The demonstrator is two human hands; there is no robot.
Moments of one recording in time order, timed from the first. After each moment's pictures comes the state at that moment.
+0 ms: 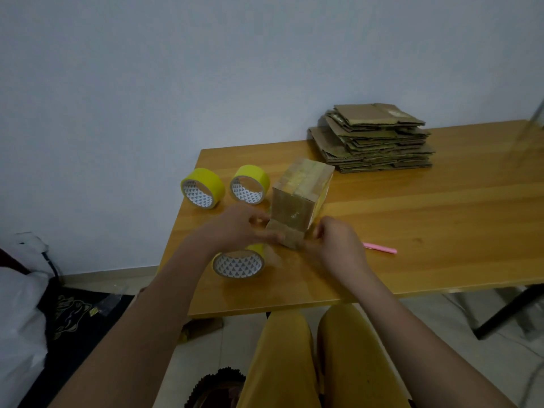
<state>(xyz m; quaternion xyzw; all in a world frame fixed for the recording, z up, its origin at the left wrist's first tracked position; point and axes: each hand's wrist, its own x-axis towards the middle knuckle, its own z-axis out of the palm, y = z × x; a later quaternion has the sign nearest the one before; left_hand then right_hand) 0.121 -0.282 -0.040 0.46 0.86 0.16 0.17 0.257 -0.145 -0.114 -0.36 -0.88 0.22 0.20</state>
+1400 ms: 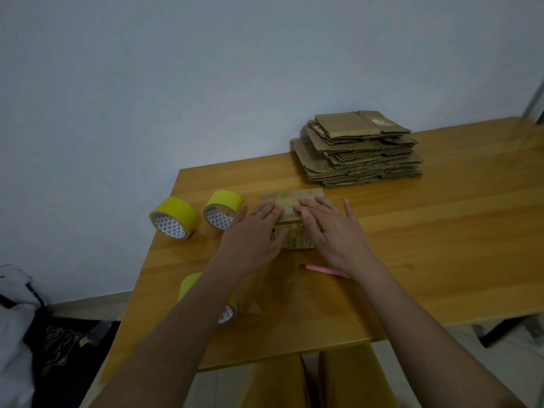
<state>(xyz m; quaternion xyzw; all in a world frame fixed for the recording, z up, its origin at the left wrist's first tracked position) 0.119 -0.185 -0.071 0.52 0.85 0.02 -0.01 0.245 -0.057 -0.101 -0.23 -0.93 0.17 0.21</state>
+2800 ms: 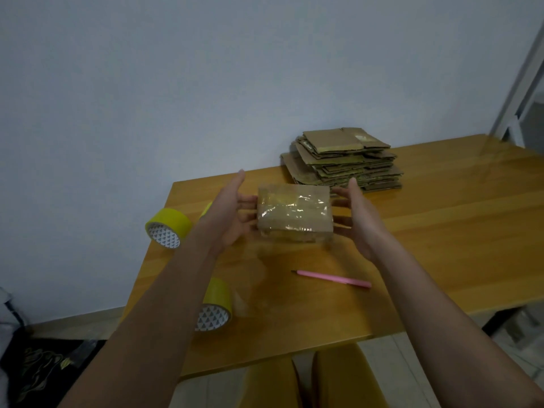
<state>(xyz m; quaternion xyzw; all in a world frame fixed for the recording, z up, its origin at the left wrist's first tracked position) 0.114 -0.179 -0.006 0.15 0.65 0.64 0.38 0.272 -0.034 -0.050 -0.33 -0.59 0.68 0.29</state>
